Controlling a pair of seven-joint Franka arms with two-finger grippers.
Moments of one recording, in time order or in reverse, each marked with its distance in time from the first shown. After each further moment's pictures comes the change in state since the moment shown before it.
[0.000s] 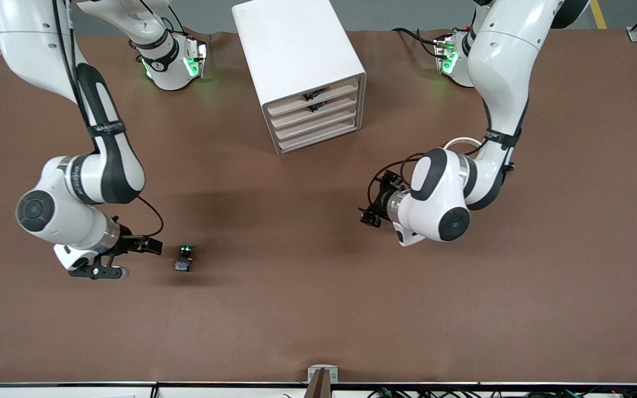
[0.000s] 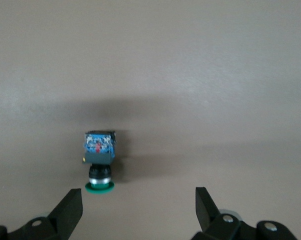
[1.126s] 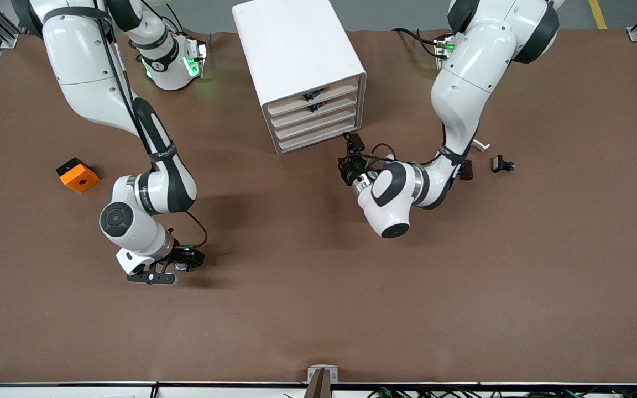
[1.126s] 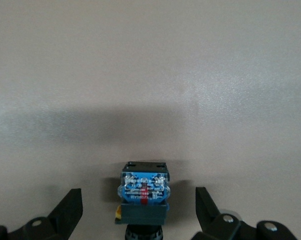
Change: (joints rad) left arm -0.041 0.209 -0.080 0.025 -0.193 -0.352 -0.559; right arm 0.102 0.177 -0.003 -0.006 0.000 0.251 0.112
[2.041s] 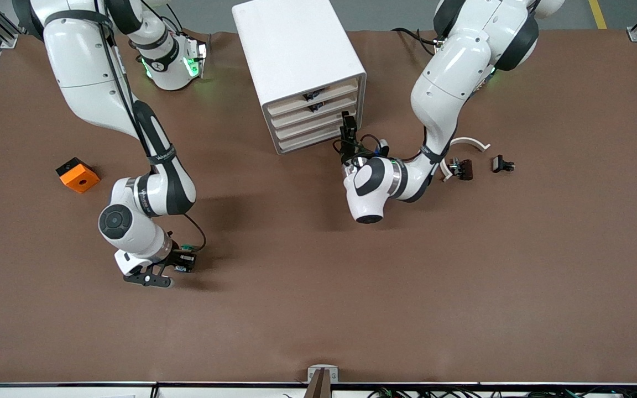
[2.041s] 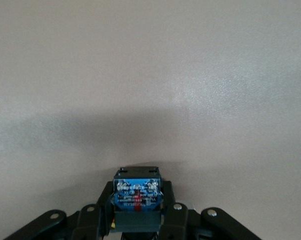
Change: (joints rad) left arm -0.074 0.069 -0.001 -0.015 -0.001 -0.130 -0.057; right arm 0.000 0.008 -0.005 0.030 0.001 -0.014 0.089
